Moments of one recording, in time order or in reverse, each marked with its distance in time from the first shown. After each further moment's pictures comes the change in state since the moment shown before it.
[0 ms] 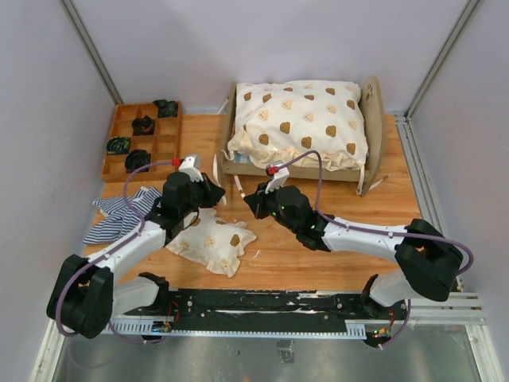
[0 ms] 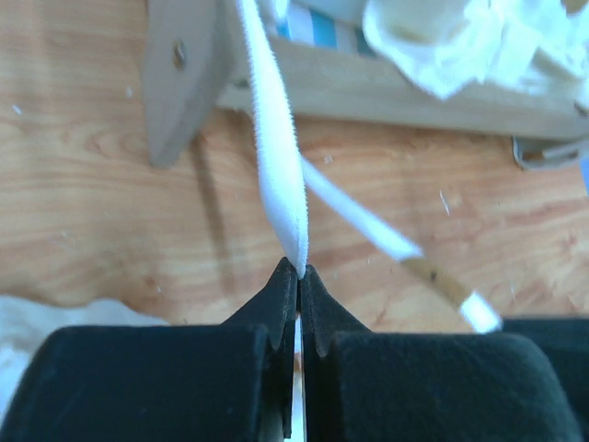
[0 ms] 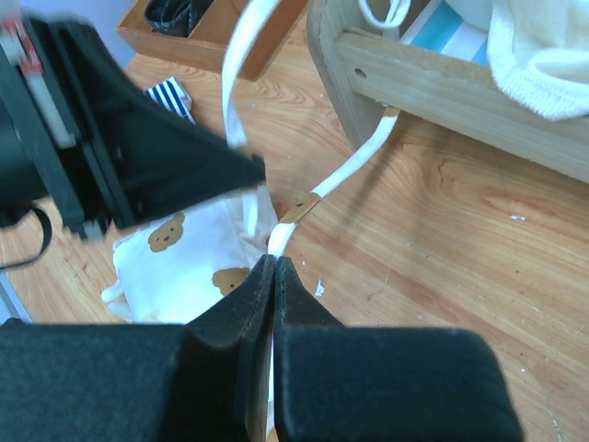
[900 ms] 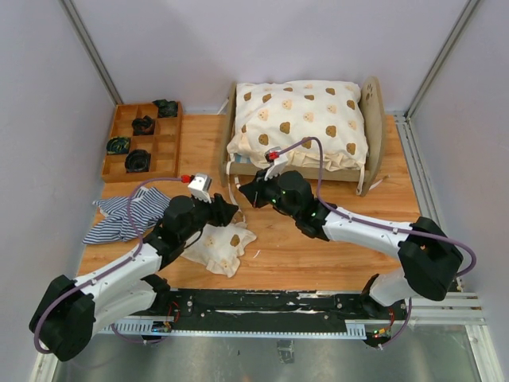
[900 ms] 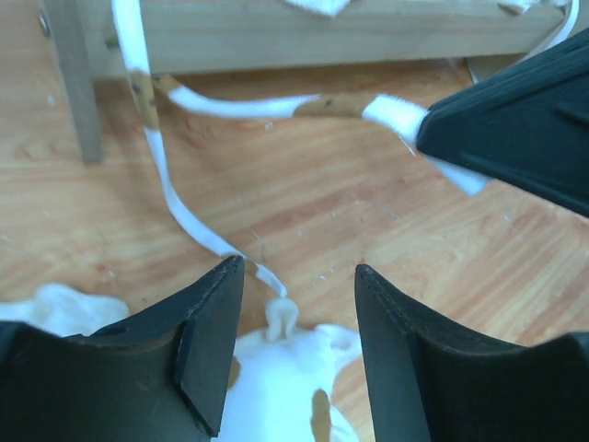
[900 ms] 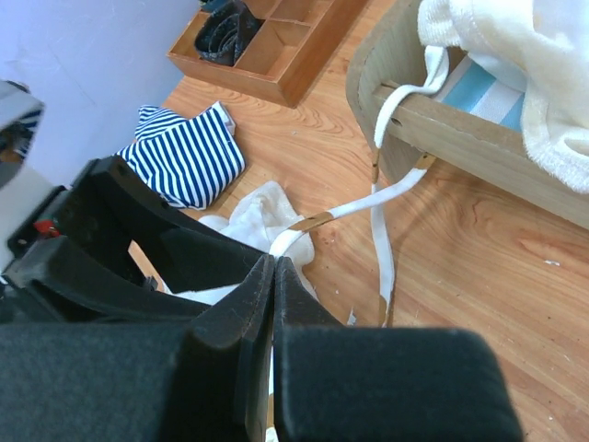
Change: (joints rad) left arm -0.214 -0.215 -0.200 0.080 -0.079 0.098; right arm -0.054 -0.001 0.122 -0.077 -0.127 0.021
